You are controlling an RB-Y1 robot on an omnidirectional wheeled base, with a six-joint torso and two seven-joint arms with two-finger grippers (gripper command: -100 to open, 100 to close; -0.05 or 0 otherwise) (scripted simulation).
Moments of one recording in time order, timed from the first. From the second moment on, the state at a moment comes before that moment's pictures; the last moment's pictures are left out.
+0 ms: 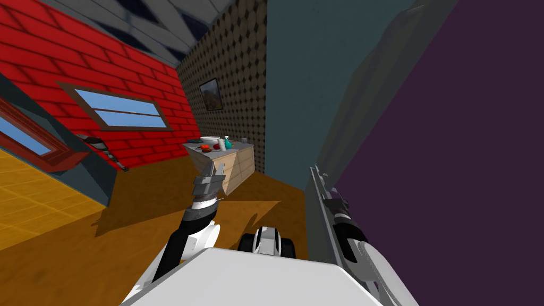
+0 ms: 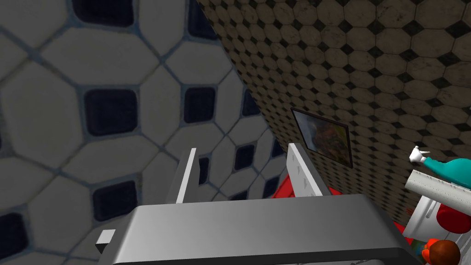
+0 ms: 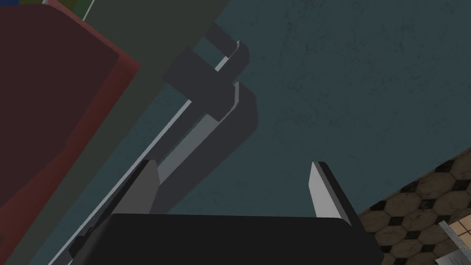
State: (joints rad) left arm 0.54 0.05 -0.01 -2.31 0.06 -0.65 -0.04; right arm 0.41 -0.21 -0.25 -1.90 1.16 0.05 0.83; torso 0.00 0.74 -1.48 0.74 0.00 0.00
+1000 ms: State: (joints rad) left arm 0.54 0.05 -0.01 -2.31 0.06 -0.65 -0.04; right arm 0.42 -0.27 -0.29 -1.85 1.30 0.15 0.92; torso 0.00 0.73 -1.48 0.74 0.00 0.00
